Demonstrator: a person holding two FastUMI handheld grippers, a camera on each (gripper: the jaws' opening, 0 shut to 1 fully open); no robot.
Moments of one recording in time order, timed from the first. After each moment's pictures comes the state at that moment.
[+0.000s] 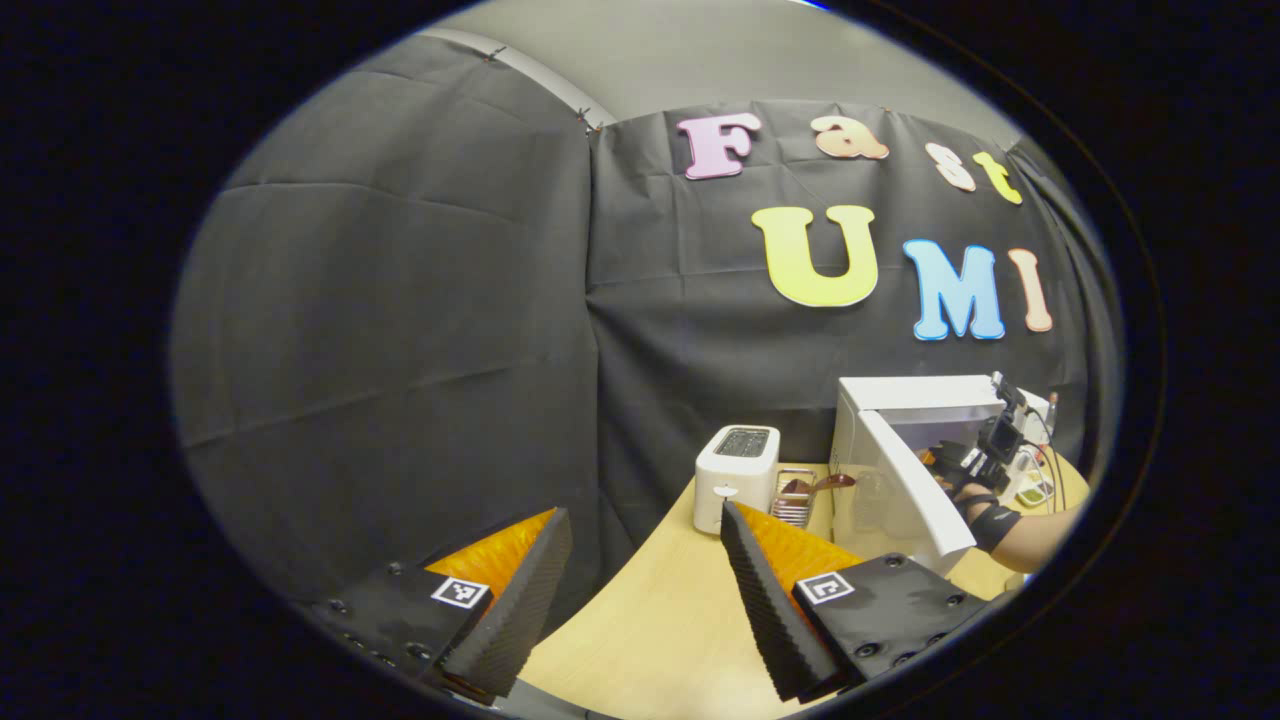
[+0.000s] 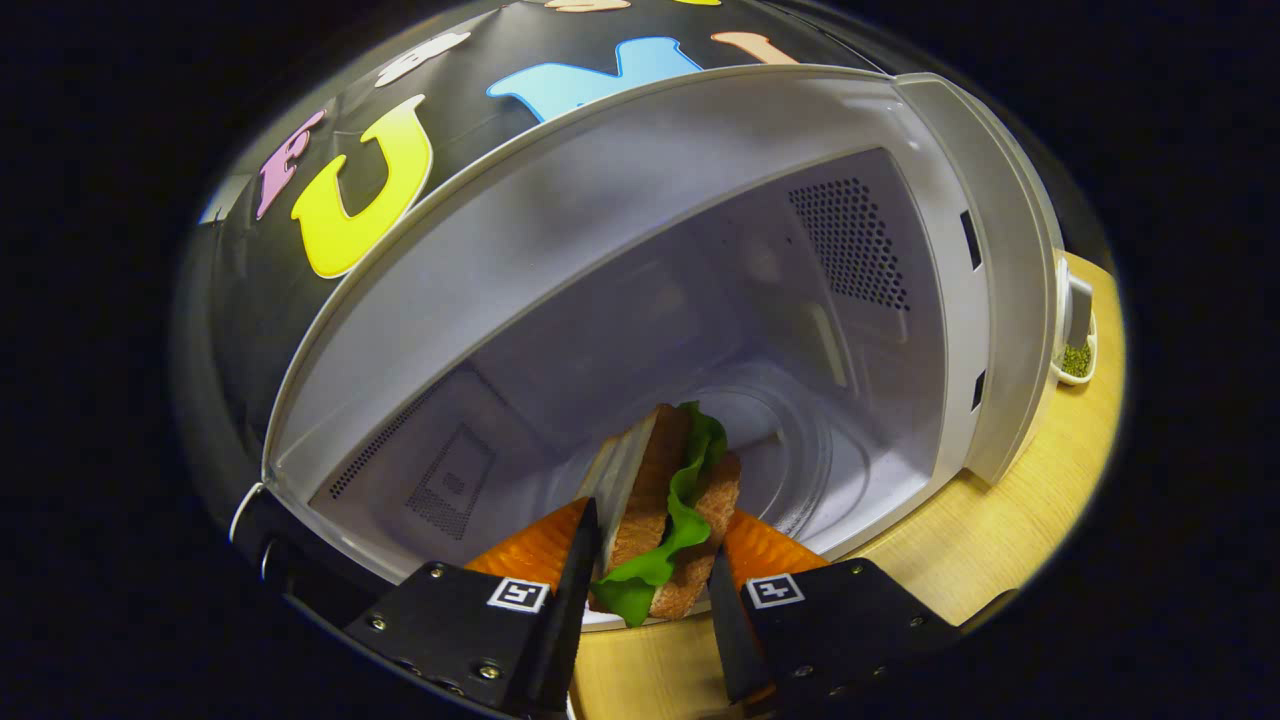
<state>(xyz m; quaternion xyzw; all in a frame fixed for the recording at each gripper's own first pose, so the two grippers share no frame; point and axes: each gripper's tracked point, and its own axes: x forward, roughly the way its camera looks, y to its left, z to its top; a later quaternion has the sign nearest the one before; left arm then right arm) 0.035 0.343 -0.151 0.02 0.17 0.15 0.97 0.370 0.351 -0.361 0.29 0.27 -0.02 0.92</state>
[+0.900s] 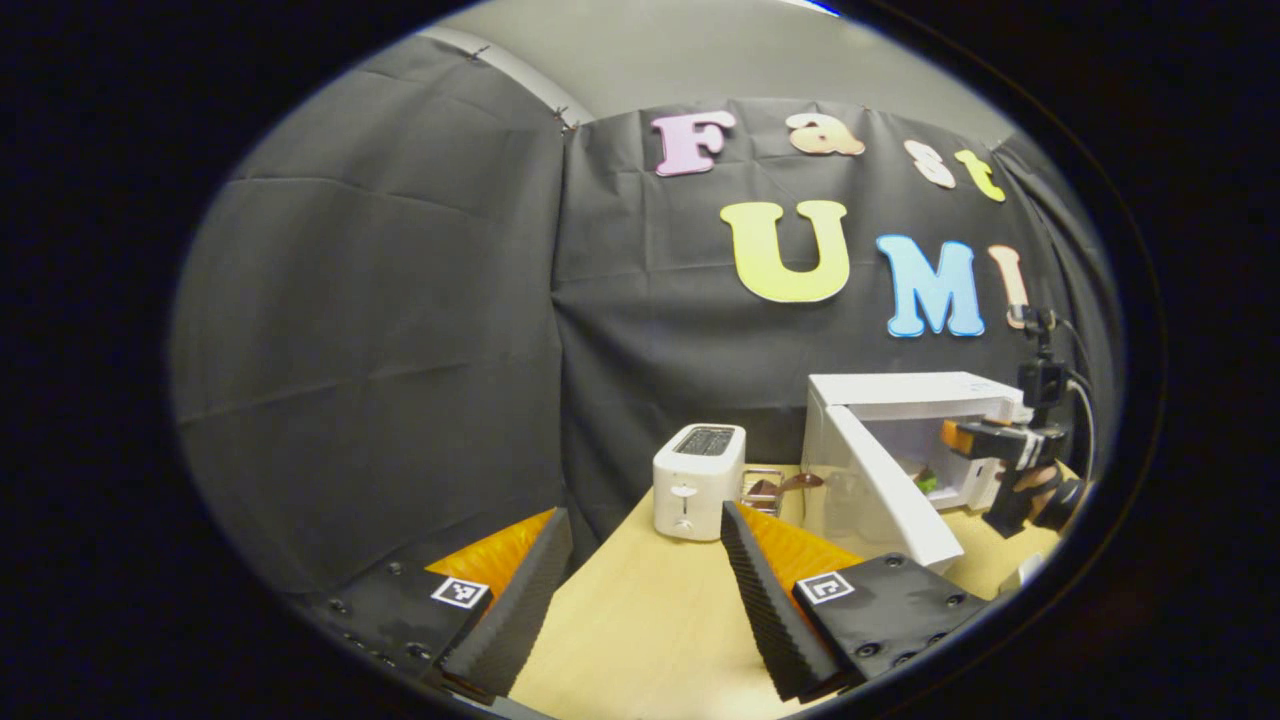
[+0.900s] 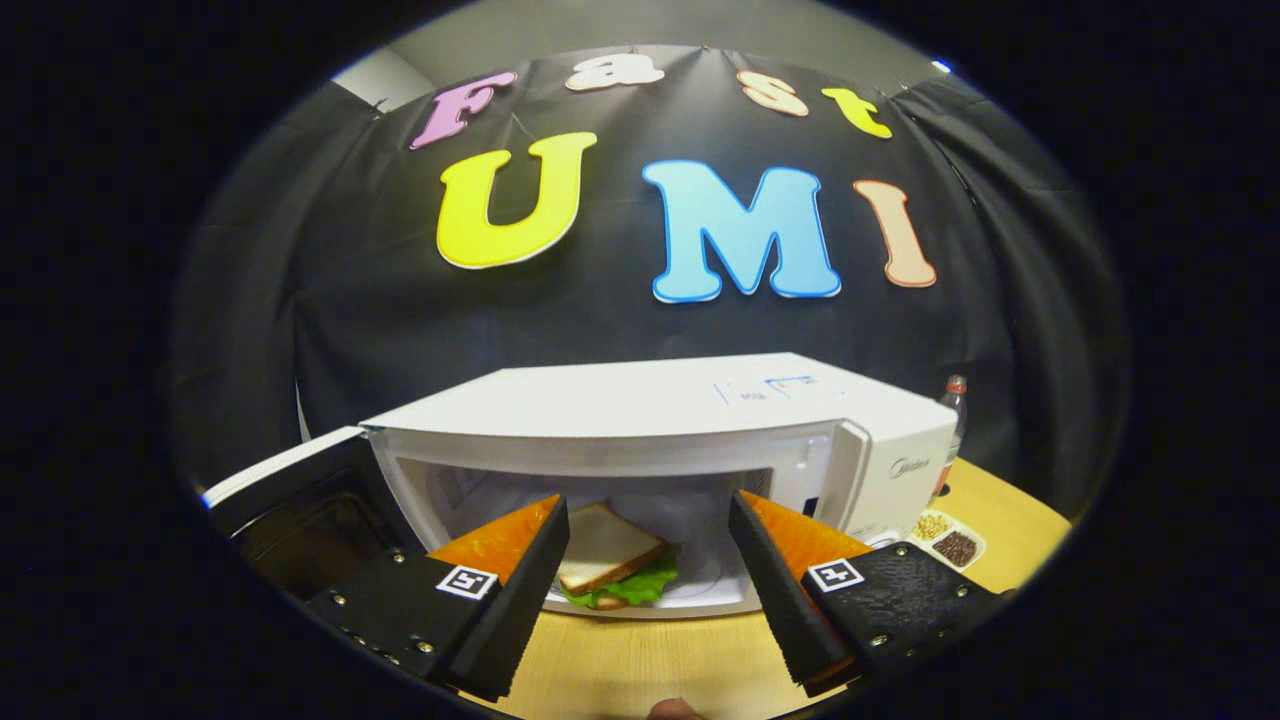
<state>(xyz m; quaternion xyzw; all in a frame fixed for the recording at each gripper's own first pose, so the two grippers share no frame) 0.073 0.295 -0.184 0.01 0.16 0.12 0.98 0.298 0.277 -0.226 0.05 0.13 0.04 0.99</state>
